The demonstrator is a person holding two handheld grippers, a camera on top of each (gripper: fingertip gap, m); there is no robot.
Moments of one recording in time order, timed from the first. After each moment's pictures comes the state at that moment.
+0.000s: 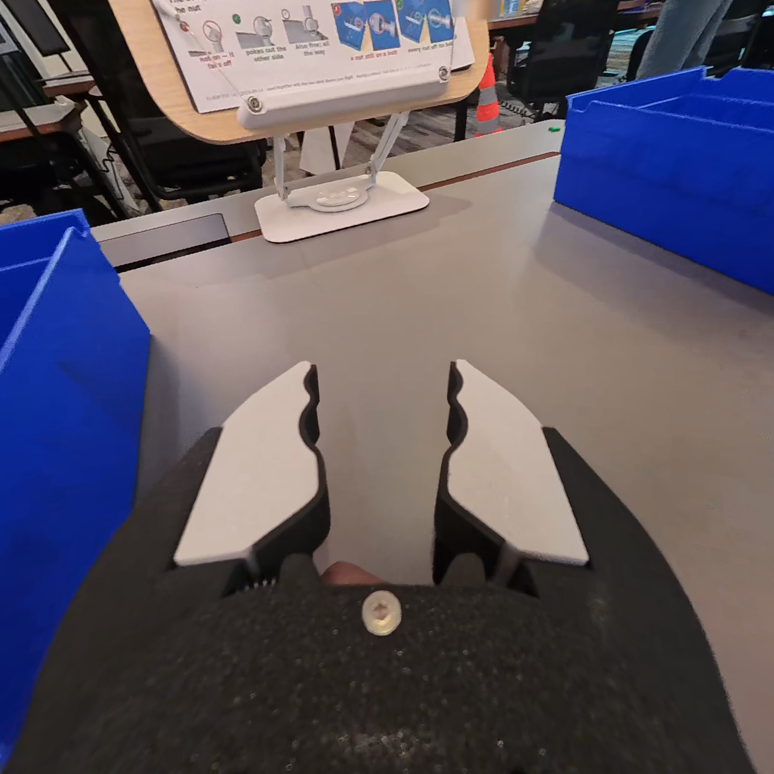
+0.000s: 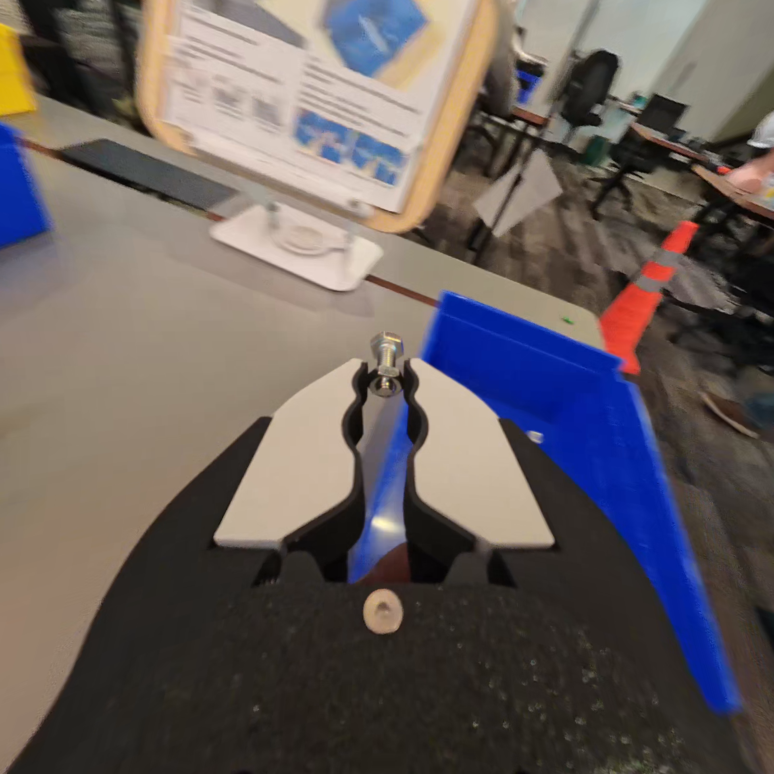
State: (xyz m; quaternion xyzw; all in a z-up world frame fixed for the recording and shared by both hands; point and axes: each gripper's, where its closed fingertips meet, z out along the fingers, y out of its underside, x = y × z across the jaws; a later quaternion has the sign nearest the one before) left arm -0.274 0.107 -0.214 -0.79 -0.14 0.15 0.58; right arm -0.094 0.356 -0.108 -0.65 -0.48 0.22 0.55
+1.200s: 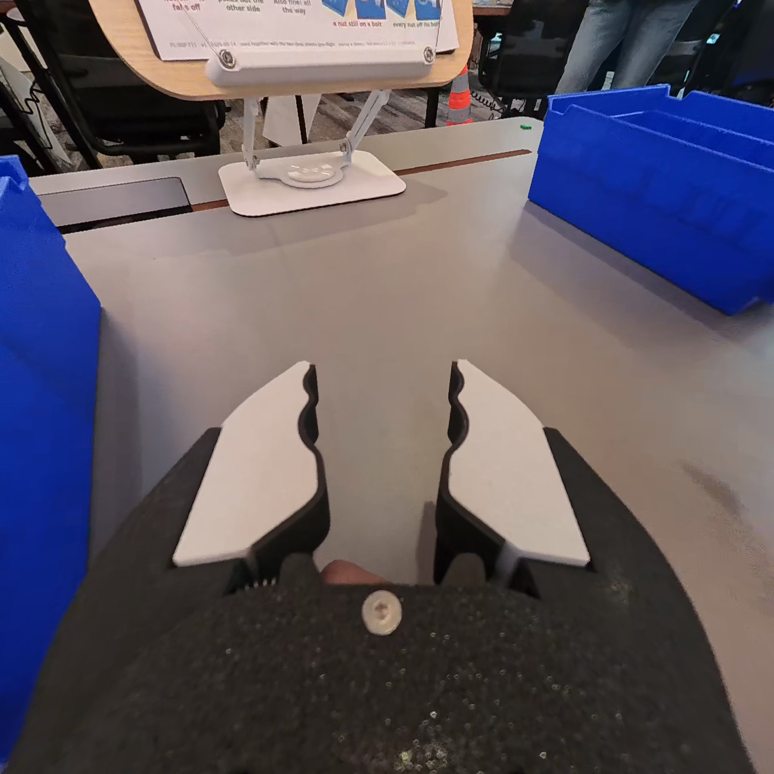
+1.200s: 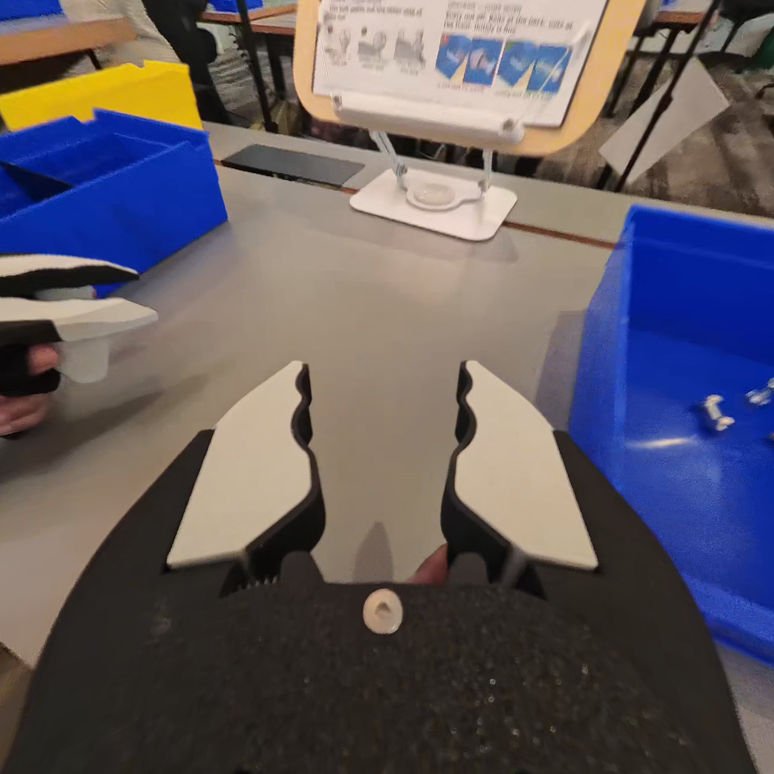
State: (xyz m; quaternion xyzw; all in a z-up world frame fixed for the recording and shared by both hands) left arm -0.271 0.108 -0.219 -0.80 -0.15 0.08 0.58; right arm -0.112 0.244 -0.171 -0.67 -0.49 0.34 0.45
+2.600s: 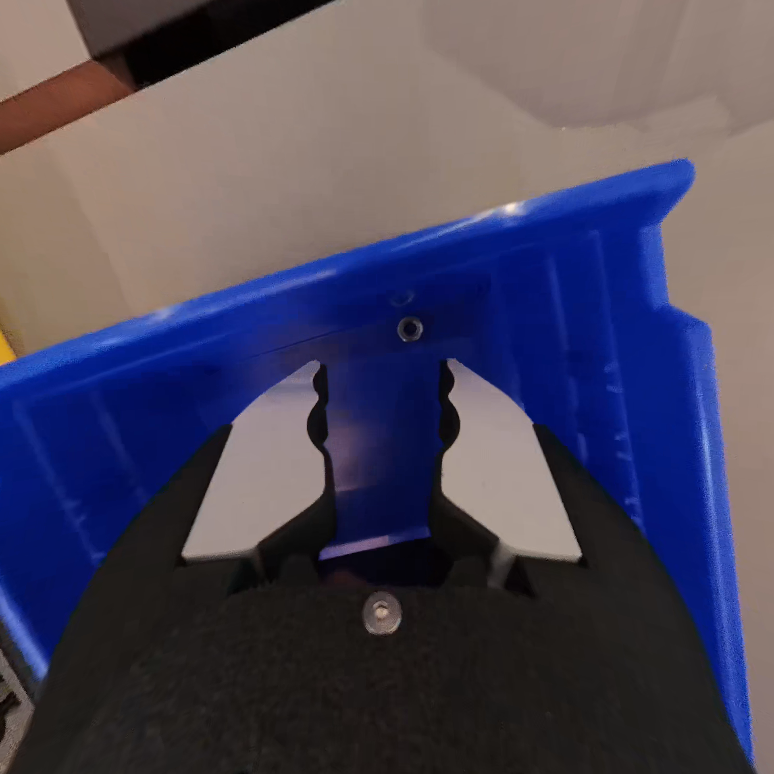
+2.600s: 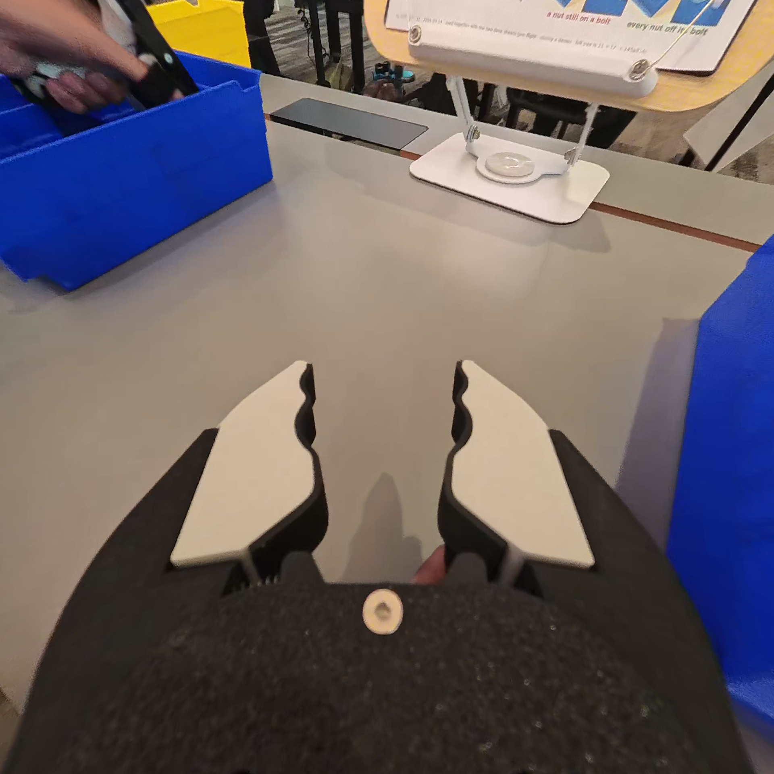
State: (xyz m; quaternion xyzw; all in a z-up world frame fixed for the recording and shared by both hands) left arm -0.557 0.068 -0.256 -0.95 -0.25 0.07 0.17; right arm -0.151 0.221 -0.201 -0.64 -0.54 0.36 0.42
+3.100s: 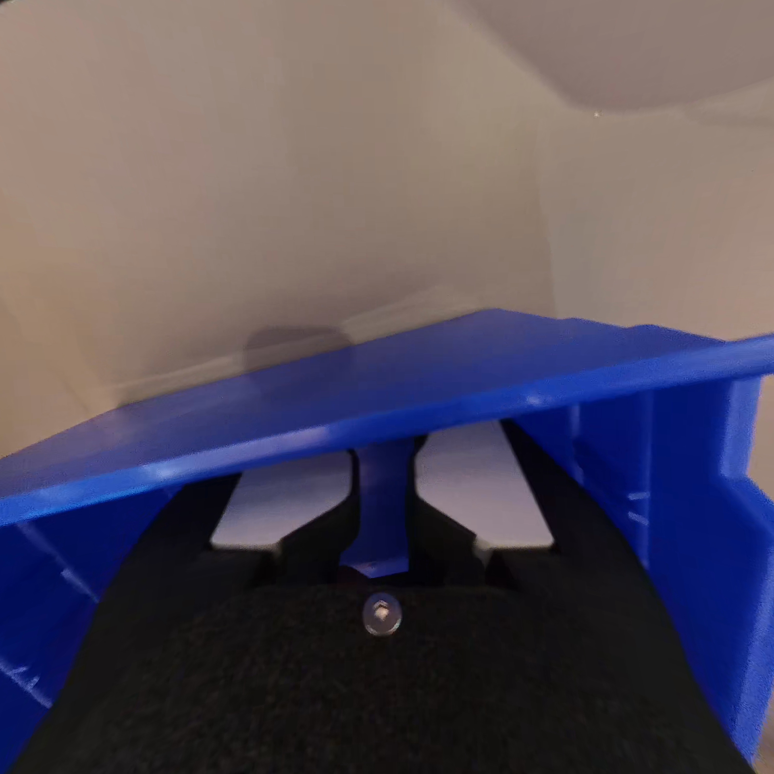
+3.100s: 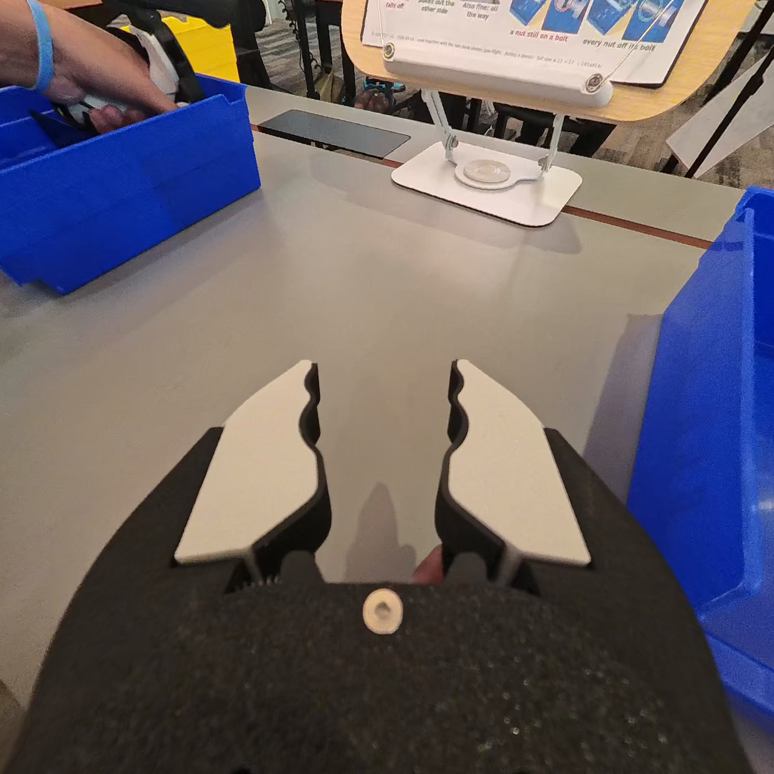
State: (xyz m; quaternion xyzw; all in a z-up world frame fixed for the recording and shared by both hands) left arm -0.557 0.085 -0.290 -0.96 -0.27 0.03 0.09; right arm -0.138 0.235 -0.194 -0.64 -0.53 0.36 0.42
